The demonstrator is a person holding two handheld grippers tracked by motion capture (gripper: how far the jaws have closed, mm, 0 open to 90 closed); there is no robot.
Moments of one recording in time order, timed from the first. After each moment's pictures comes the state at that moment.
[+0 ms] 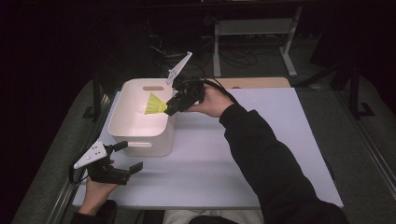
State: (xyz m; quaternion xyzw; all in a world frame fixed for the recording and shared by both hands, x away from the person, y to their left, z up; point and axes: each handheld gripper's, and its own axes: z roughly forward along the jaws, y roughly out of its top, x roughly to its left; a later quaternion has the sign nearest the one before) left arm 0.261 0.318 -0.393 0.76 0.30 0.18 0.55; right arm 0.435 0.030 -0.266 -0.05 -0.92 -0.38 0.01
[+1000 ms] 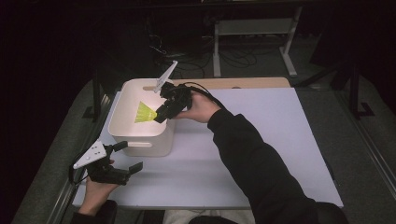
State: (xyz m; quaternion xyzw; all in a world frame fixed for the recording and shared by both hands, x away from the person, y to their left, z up) left arm 0.260 0.319 -0.392 0.76 0.30 0.17 0.55; right arm 0.434 0.066 -0.289 -0.03 -0.93 -0.38 0.03
